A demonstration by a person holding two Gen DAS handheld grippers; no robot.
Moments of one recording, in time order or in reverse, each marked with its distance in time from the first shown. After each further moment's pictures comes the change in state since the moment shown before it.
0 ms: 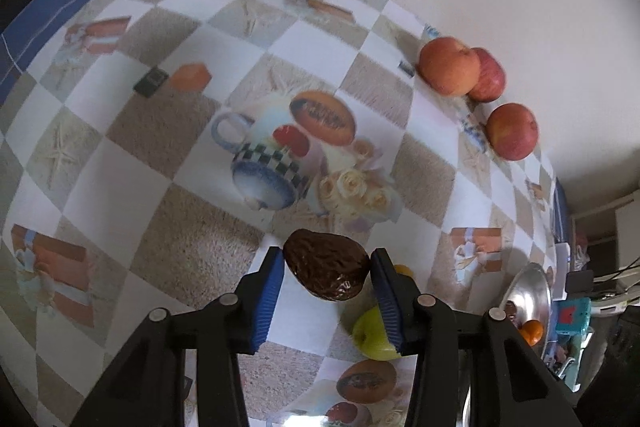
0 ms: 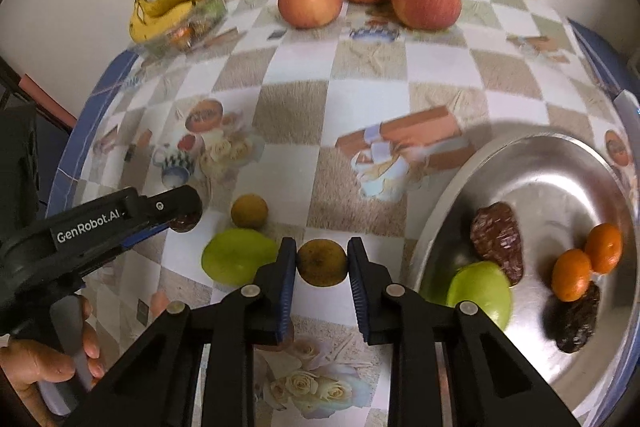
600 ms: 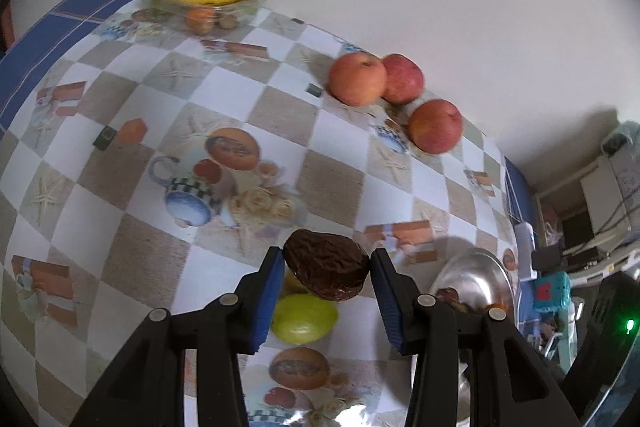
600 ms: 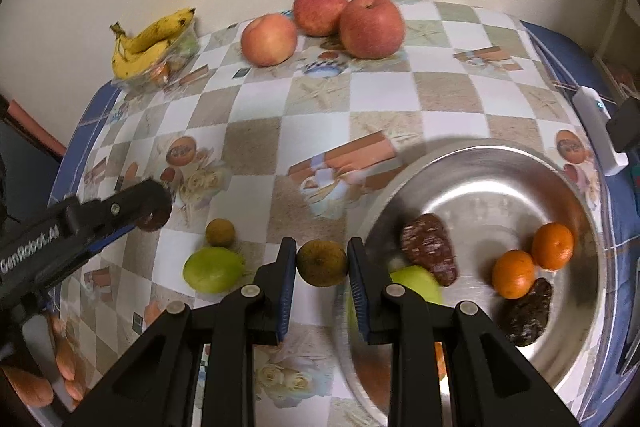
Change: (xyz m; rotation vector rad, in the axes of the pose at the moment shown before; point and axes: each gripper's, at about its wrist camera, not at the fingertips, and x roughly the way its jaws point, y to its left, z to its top) left arm -0.034 -0.060 -0.012 0.143 -0.069 -0.088; right arm -0.034 -0.035 0.004 0.079 -0.071 -0.064
